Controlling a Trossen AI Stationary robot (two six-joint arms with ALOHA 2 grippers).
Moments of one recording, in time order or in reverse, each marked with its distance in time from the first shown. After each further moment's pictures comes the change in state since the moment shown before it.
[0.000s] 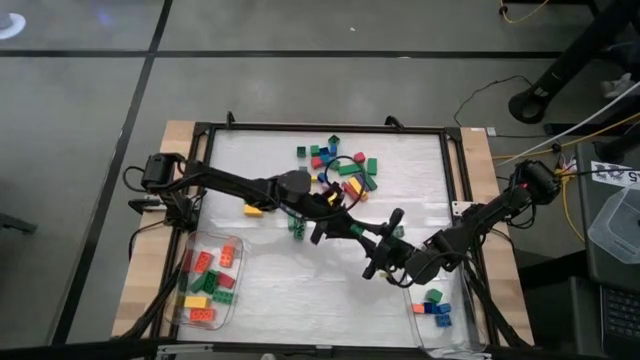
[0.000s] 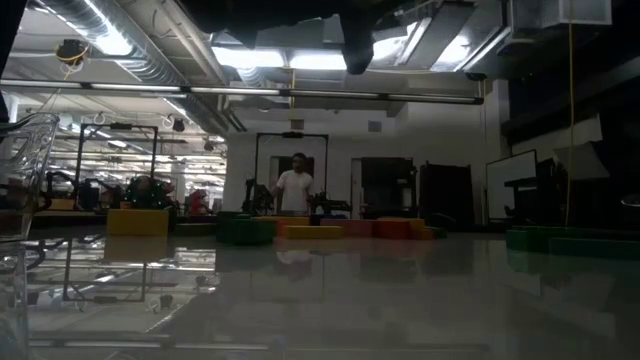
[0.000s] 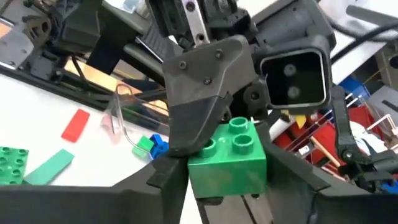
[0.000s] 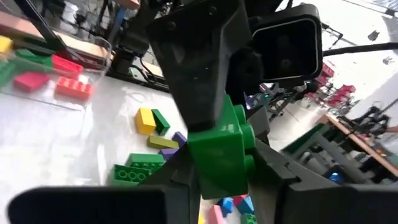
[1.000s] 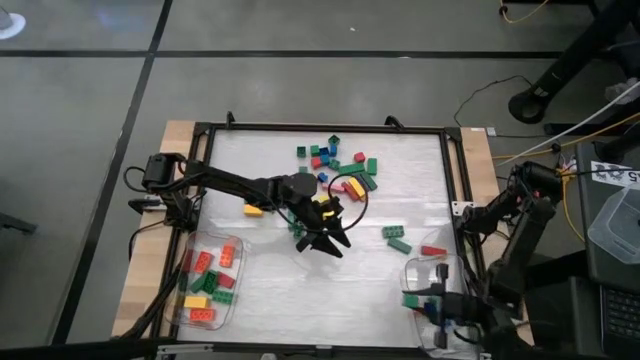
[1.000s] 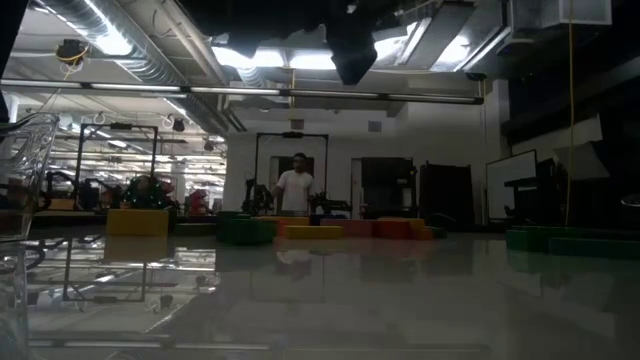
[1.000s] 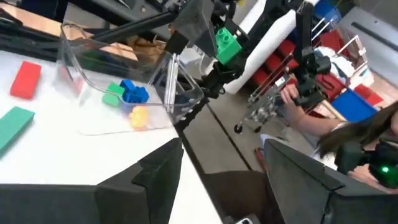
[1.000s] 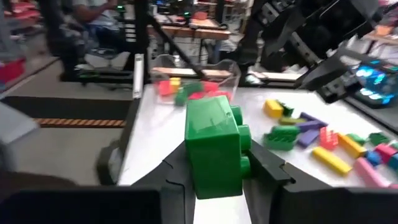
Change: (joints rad) left arm 0.010 0.002 -0.001 -0.159 0.273 0.196; right arm 0.603 -0.001 0.001 -0.374 0.161 0.854
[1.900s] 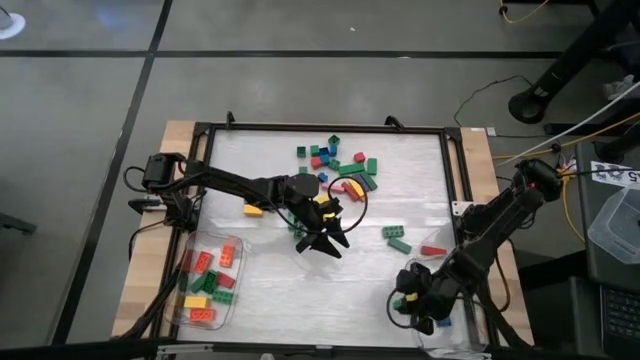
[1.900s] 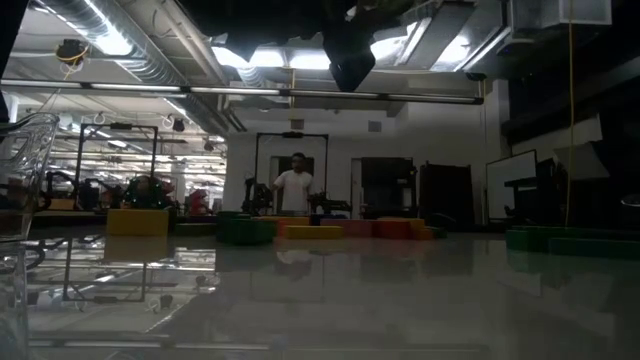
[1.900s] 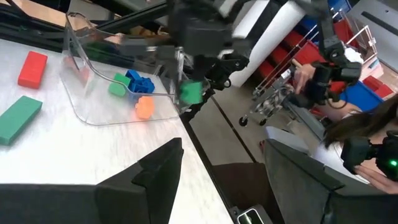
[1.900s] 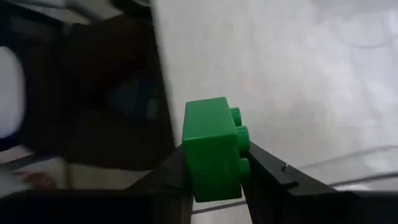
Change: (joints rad) left arm 0.001 0.000 0.000 -0.050 -0.004 0.039; right arm -0.385 -0.031 0.075 -0.405 -1.212 0.526
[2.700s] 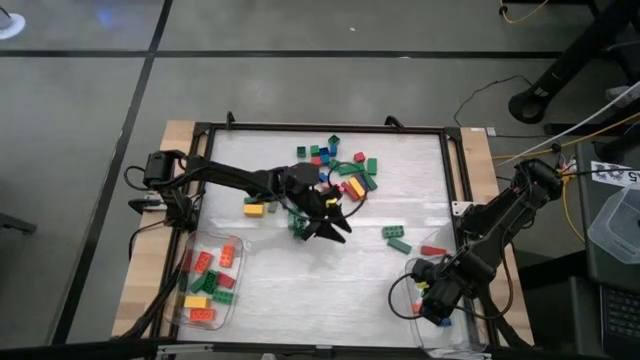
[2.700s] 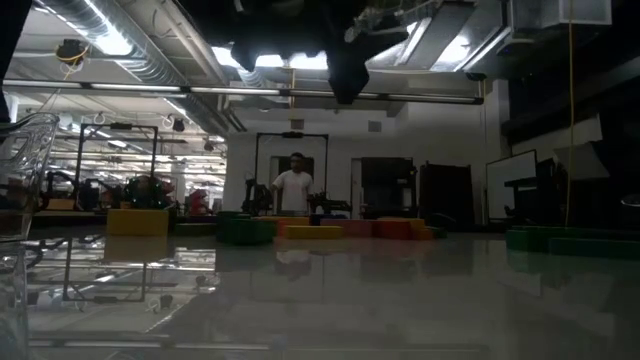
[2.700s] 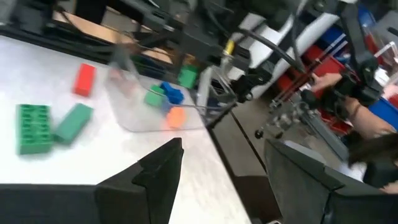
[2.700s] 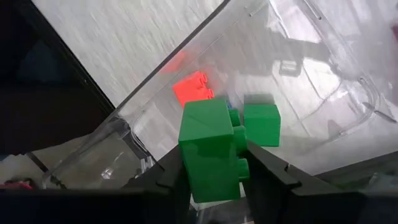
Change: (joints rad) left arm 0.084 0.000 0.001 -0.011 -0.018 0.000; right arm 0.019 0.005 0.100 -0.484 -0.194 0.342
